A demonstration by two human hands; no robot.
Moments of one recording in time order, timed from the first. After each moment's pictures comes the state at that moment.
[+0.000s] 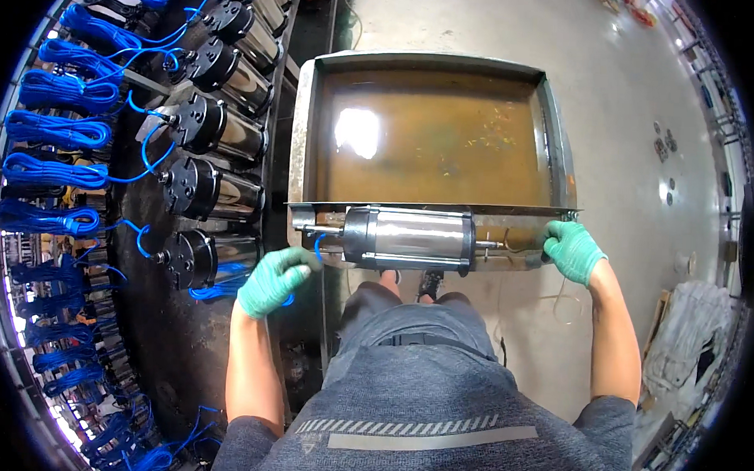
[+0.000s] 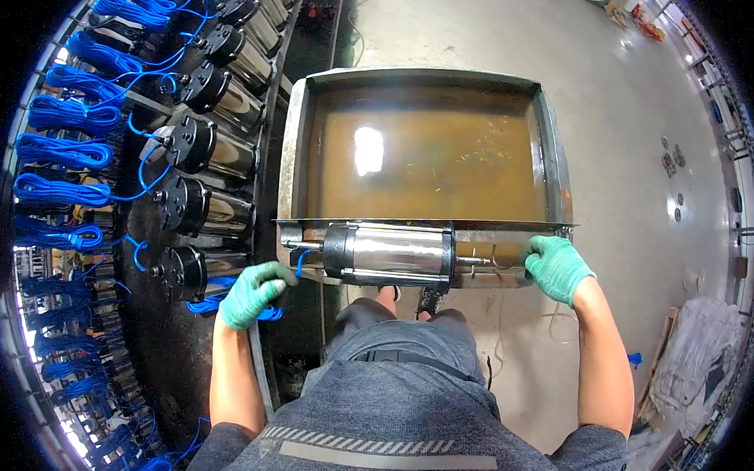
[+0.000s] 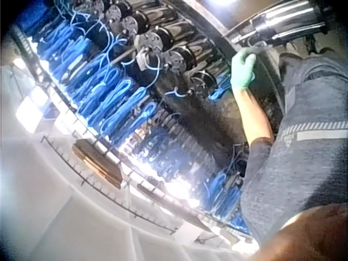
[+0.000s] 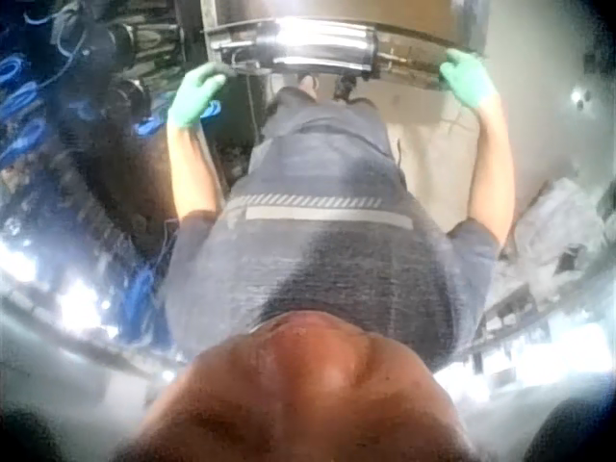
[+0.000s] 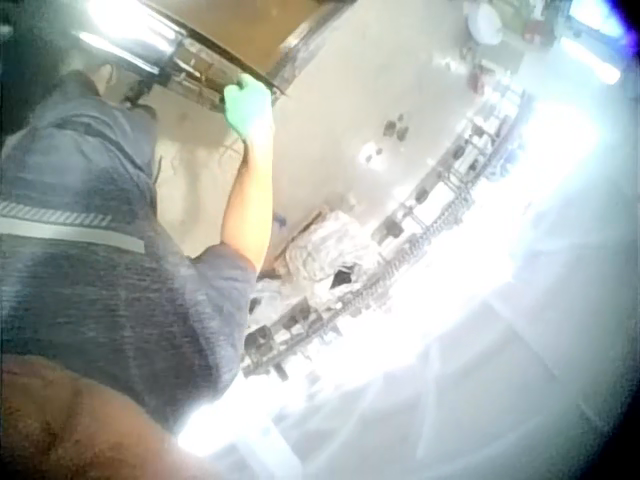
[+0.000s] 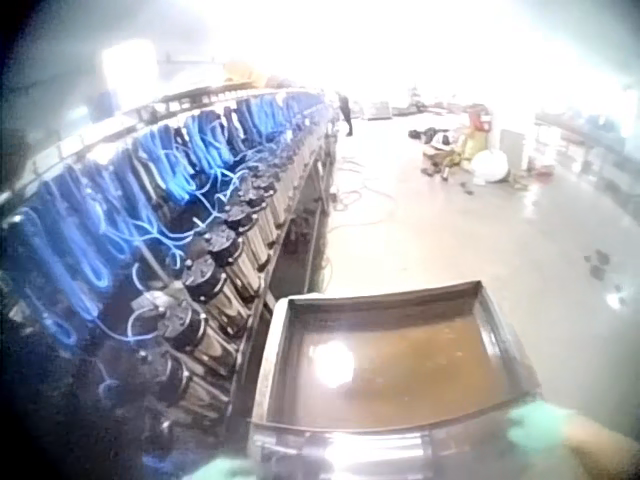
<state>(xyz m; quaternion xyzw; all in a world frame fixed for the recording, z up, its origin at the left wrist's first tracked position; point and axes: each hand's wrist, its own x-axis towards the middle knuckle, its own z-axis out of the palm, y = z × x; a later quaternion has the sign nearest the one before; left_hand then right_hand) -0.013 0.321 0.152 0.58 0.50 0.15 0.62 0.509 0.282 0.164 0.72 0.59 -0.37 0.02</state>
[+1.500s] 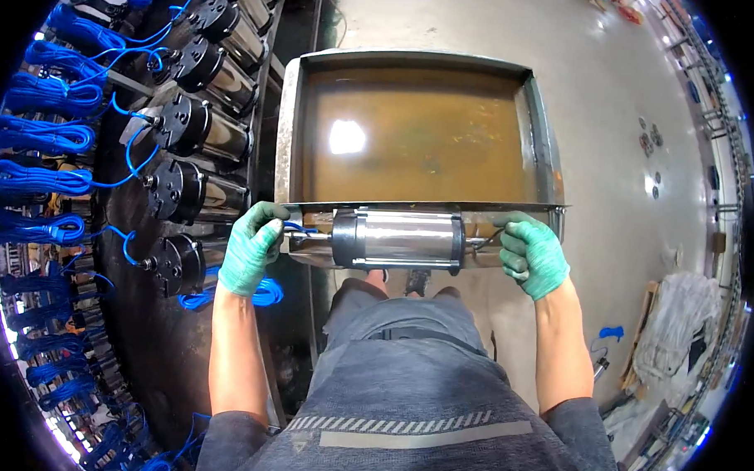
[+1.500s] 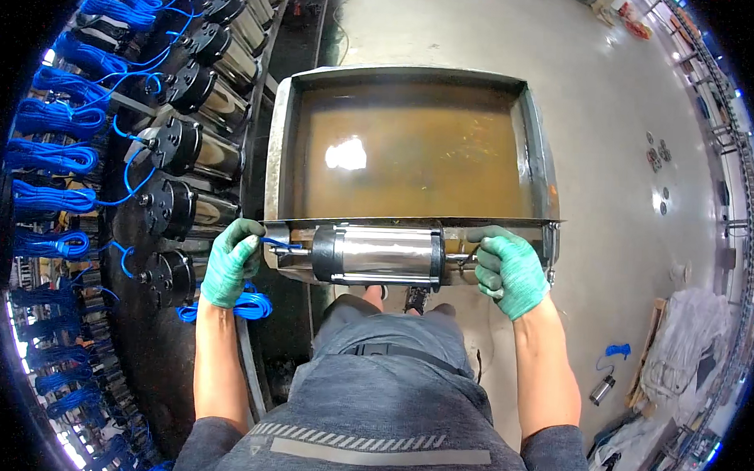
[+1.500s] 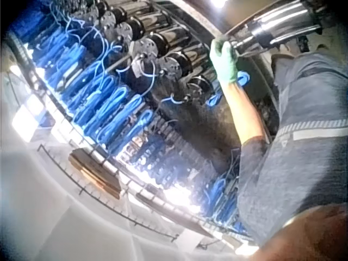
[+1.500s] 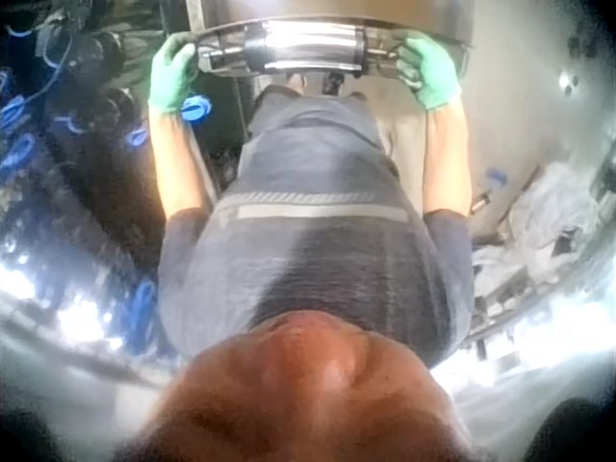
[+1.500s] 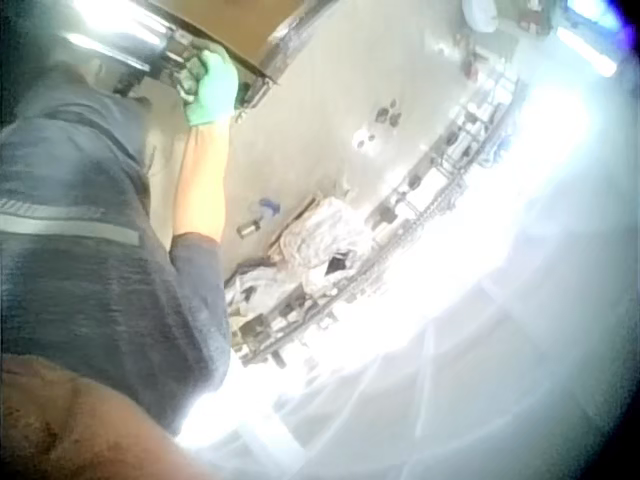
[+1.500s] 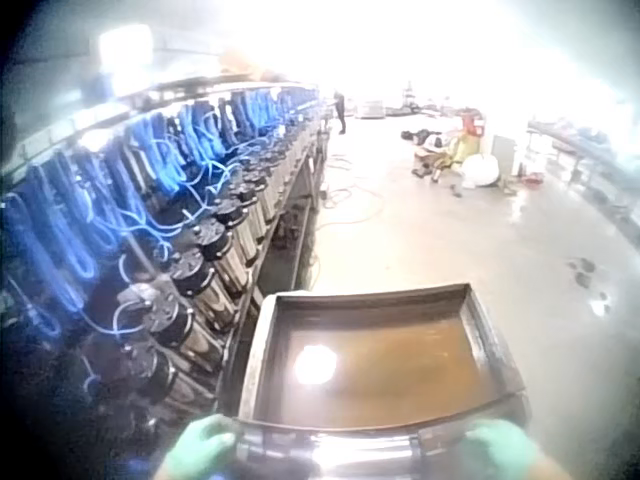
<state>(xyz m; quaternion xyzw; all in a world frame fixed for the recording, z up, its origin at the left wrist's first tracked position) -0.001 0.365 0.156 0.44 0.54 0.31 0.64 0.426 0.280 0.190 0.61 0.08 -0.67 -0.41</state>
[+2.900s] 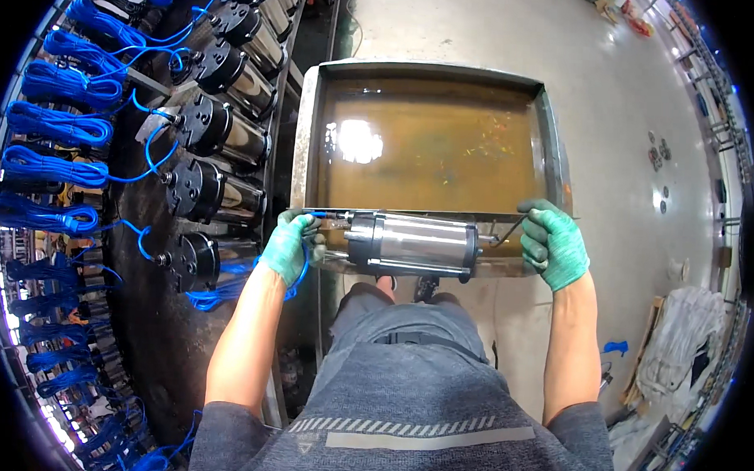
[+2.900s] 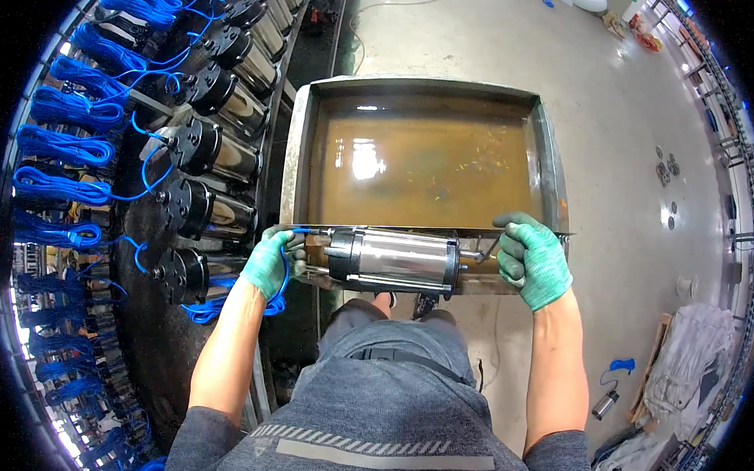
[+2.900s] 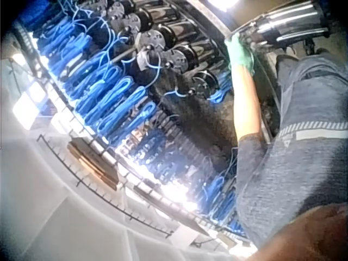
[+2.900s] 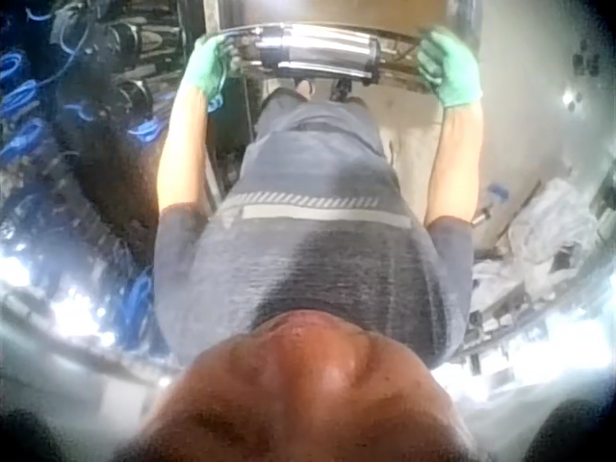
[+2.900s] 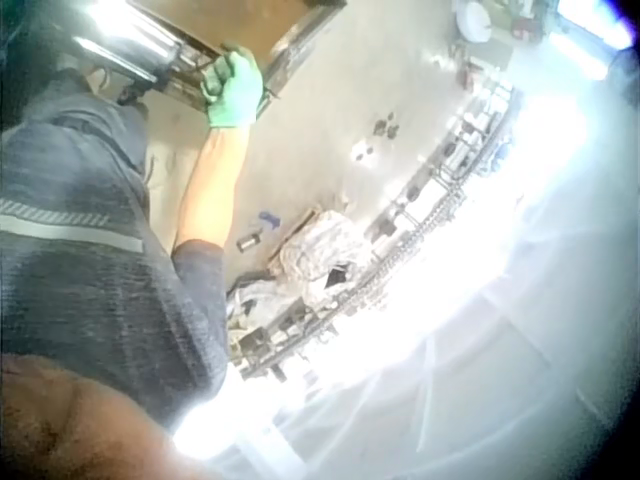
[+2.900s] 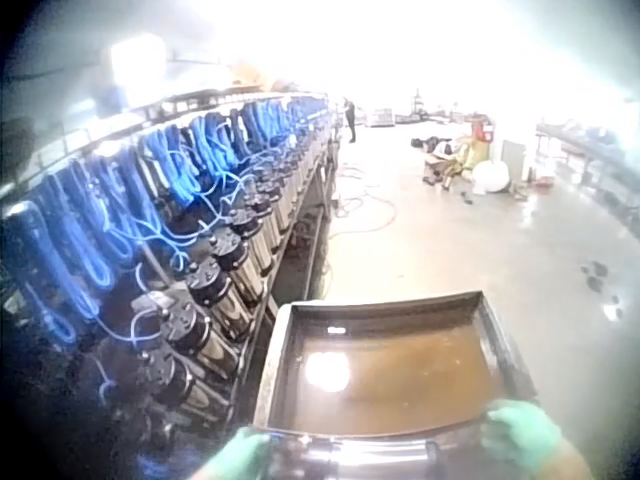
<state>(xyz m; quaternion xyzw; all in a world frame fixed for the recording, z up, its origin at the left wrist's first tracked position) 0.024 0.373 0.100 0.16 0.64 0.33 0.67 0.439 0.301 0.199 0.61 0.12 -0.64 -0.46</state>
